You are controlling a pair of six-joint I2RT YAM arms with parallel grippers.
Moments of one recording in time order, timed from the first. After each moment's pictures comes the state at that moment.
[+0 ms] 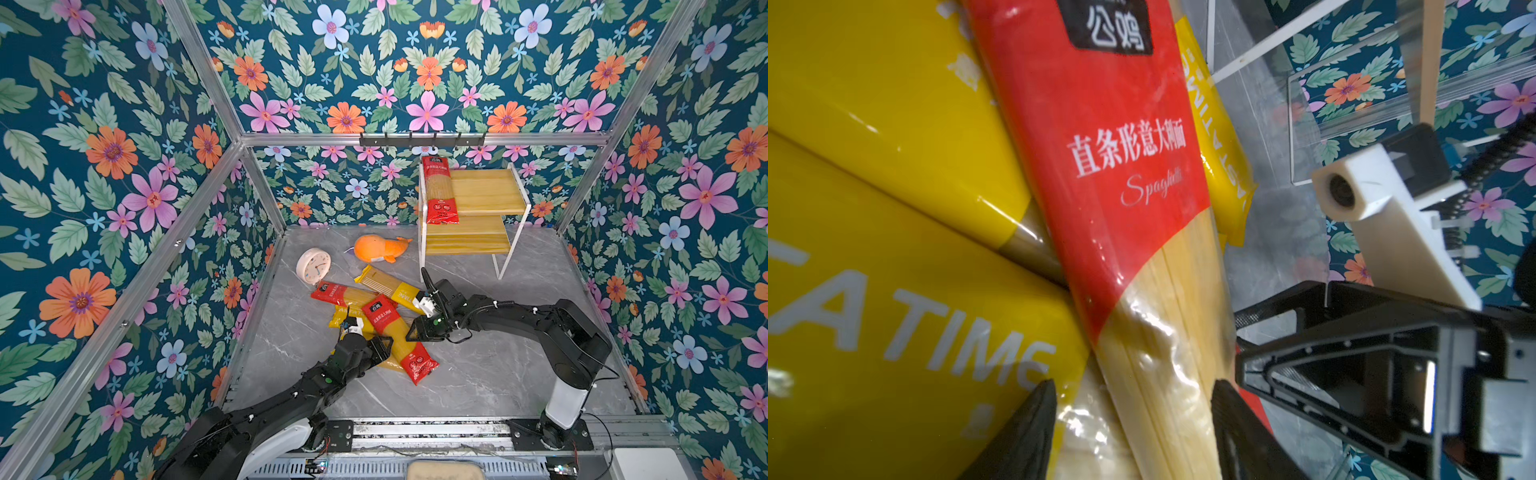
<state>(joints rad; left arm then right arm) -0.71 0.96 0.16 0.23 0.00 -1.07 0.74 1.81 1.07 -0.26 -0.58 0.60</state>
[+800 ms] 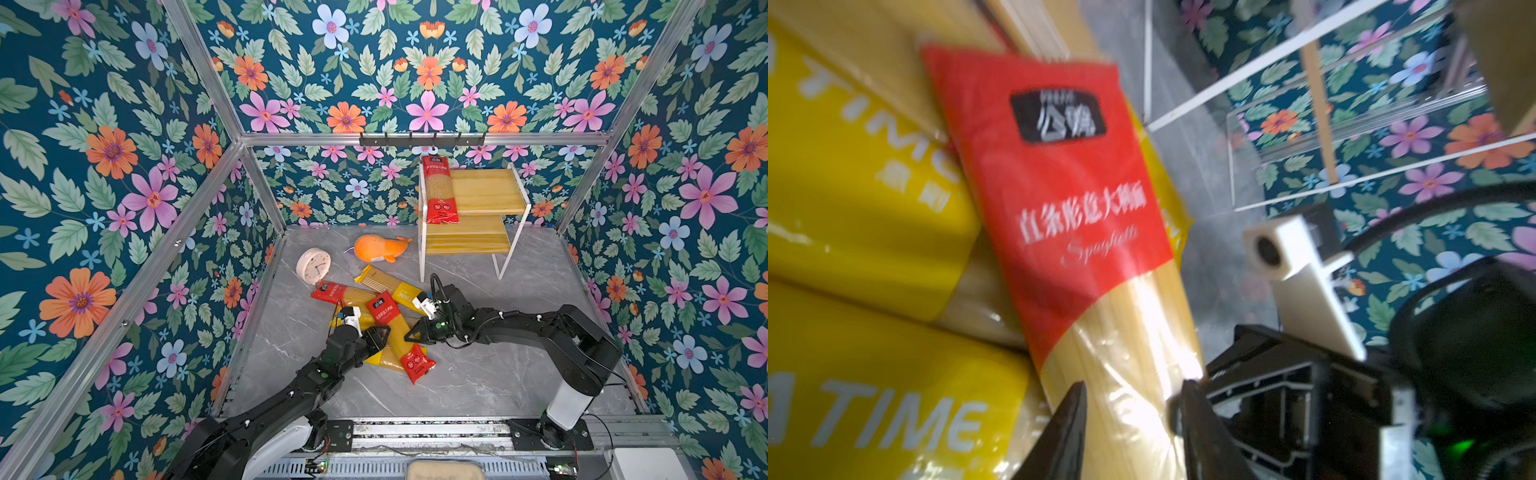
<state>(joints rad) -0.59 0.89 0.22 0.27 0.12 -1.01 0.75 1.73 0.88 0.13 -0.67 0.77</state>
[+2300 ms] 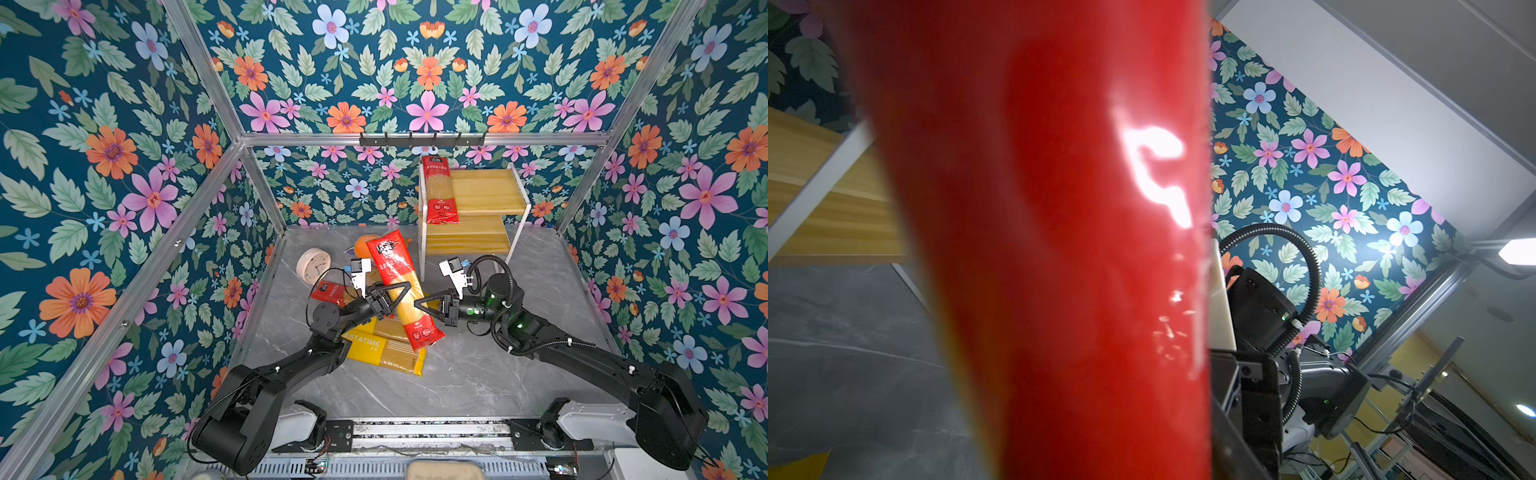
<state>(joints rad) -0.48 1.26 0.44 1.26 0.66 -1.09 0.71 1.25 0.79 0.41 -0.68 0.73</state>
